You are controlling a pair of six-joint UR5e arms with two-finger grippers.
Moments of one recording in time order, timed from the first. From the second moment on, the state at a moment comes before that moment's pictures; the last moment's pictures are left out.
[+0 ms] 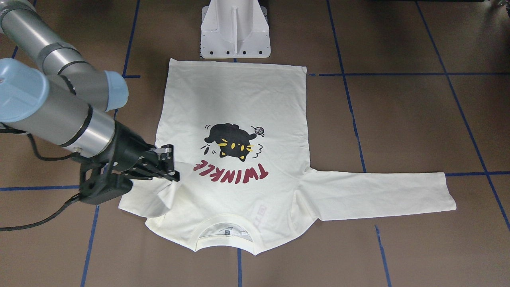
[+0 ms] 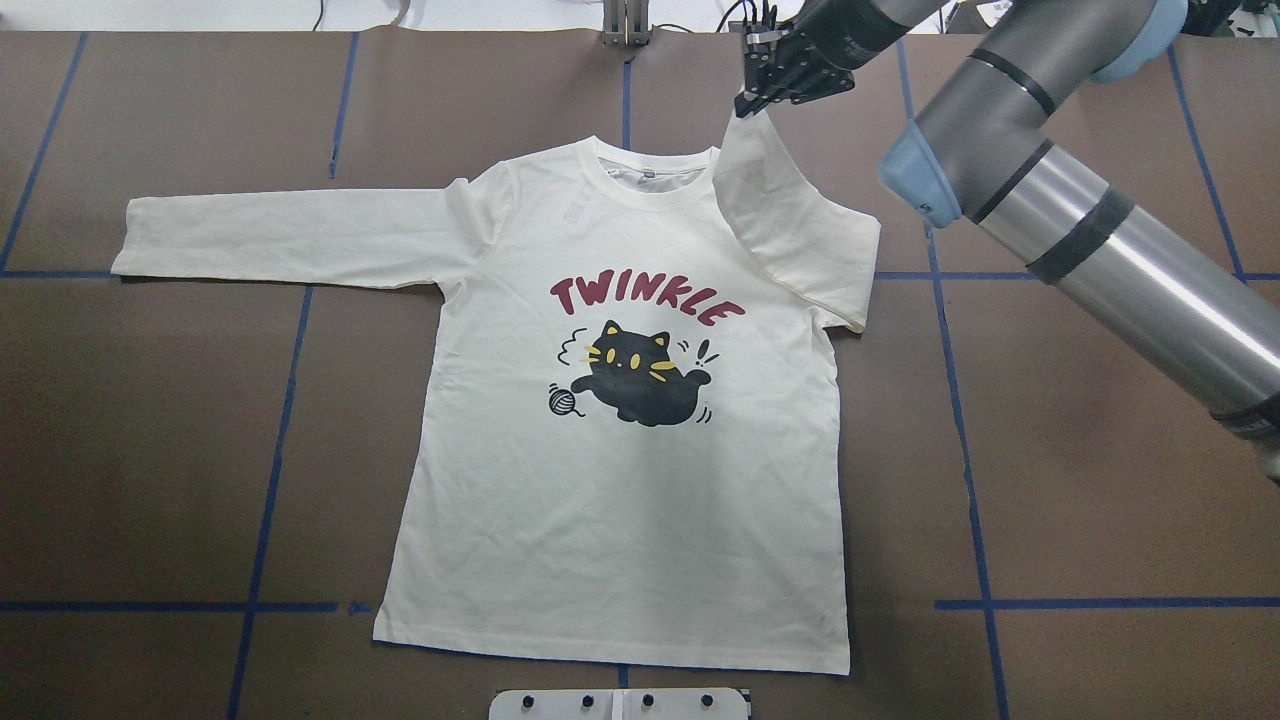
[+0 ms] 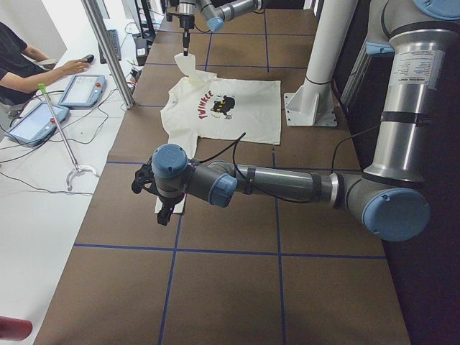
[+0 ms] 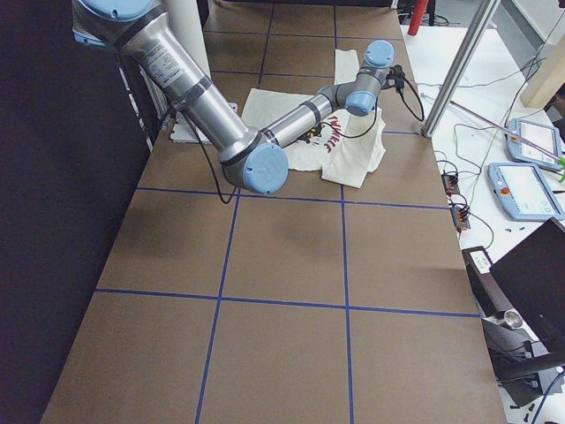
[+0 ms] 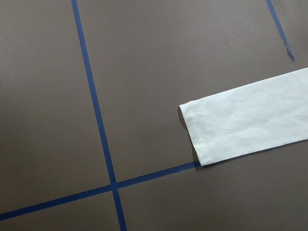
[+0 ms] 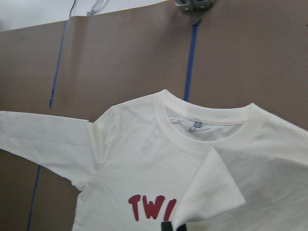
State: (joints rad) left arm -1.54 -1.67 -1.57 -1.84 -2.45 -0.05; right arm 0.96 -0.77 1.36 -0.99 2.39 1.08
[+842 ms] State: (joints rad) left arm -1.54 -1.67 -1.56 -1.84 -2.45 -0.05; right arm 0.58 -0.77 1.48 -0.71 1.95 1.13
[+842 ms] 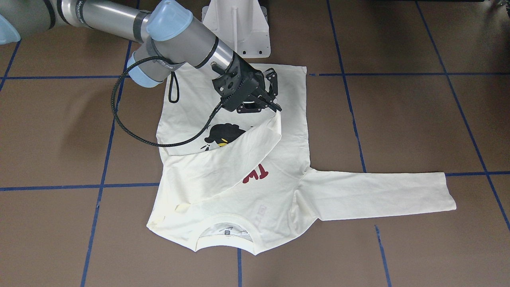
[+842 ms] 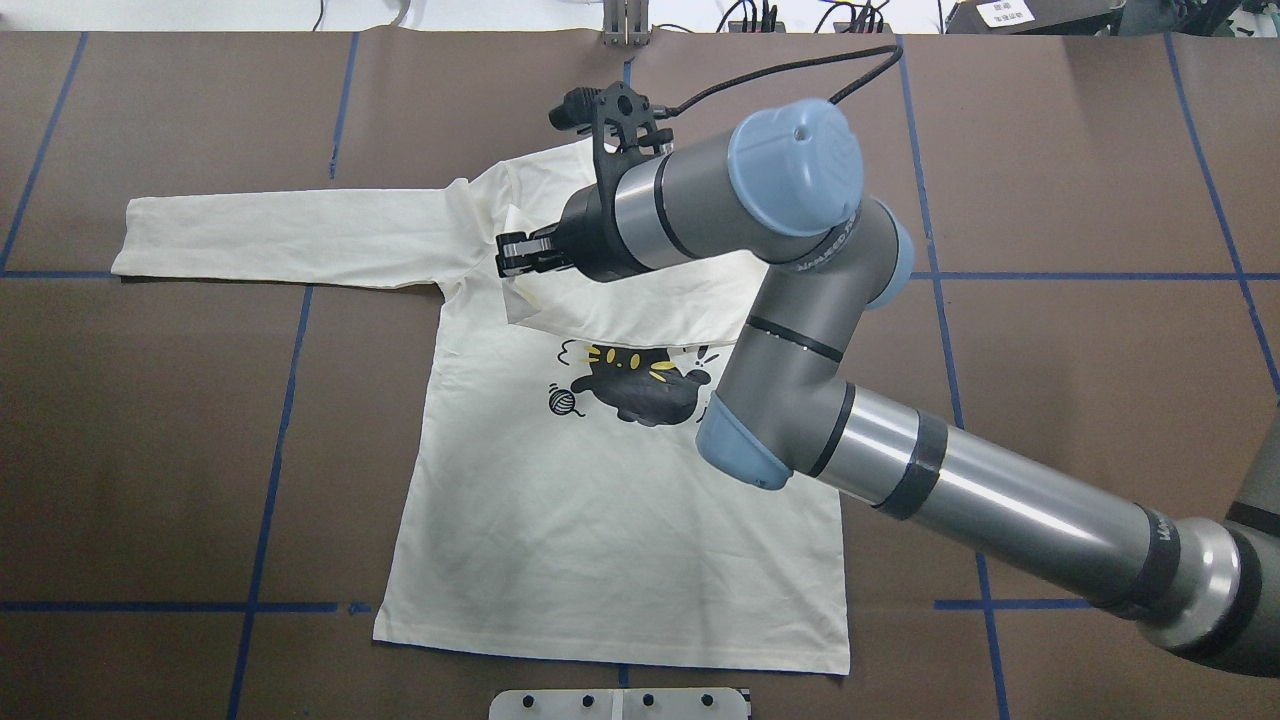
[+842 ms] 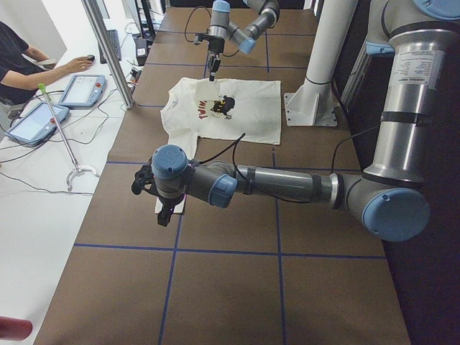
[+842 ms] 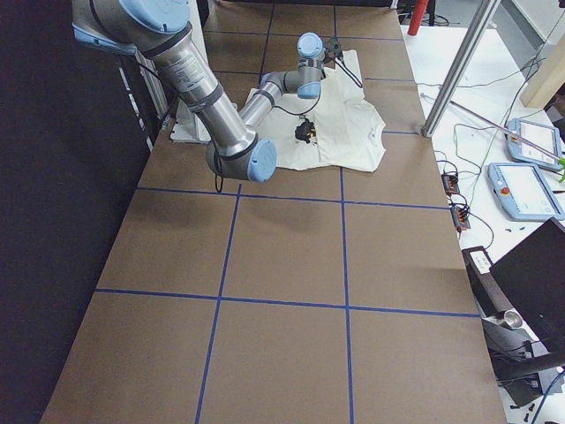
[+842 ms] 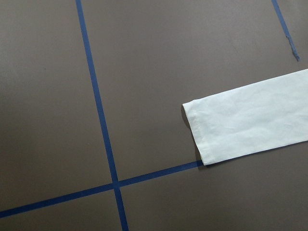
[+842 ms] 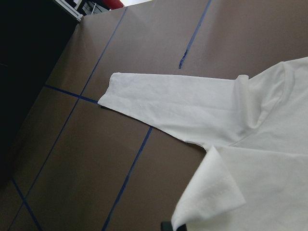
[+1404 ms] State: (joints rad) left arm -1.54 -1.67 -1.56 -1.84 -2.45 -0.05; right arm 0.51 -0.77 1.46 -0.69 1.90 1.13
